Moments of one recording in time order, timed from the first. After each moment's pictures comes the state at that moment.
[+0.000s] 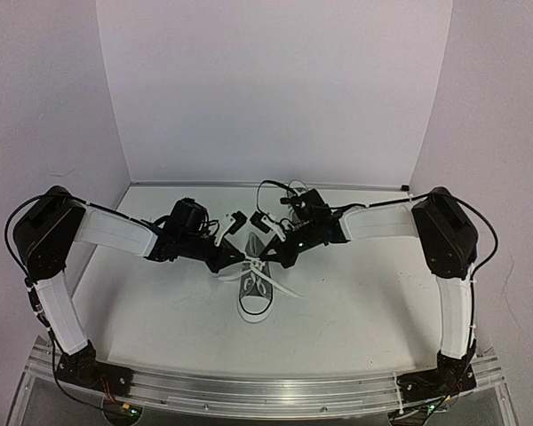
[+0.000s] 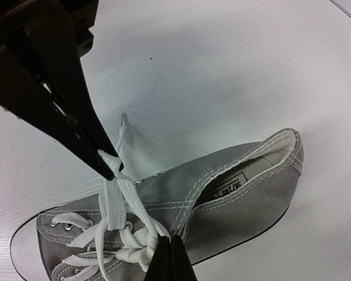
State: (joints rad) left arm -0.67 1.80 0.96 0.18 0.44 0.08; right arm 0.72 2.12 1.45 -0.16 -0.50 -0.29
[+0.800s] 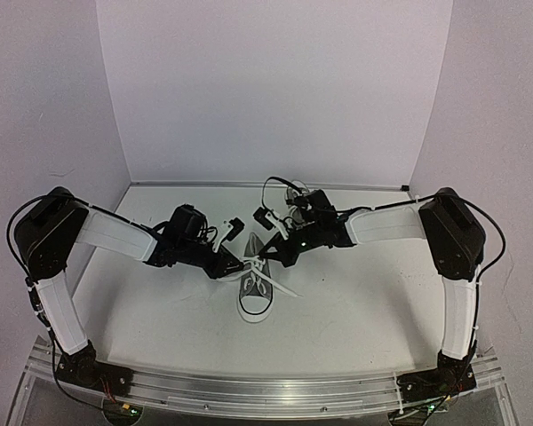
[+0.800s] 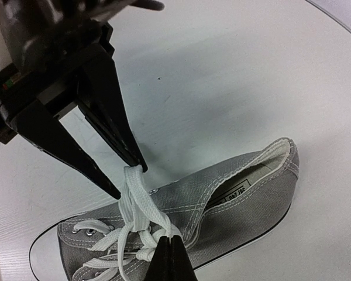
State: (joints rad) left arm -0.67 1.81 0.92 0.20 0.45 0.04; right arm 0.72 2.07 1.37 -0.04 -0.53 -0.21
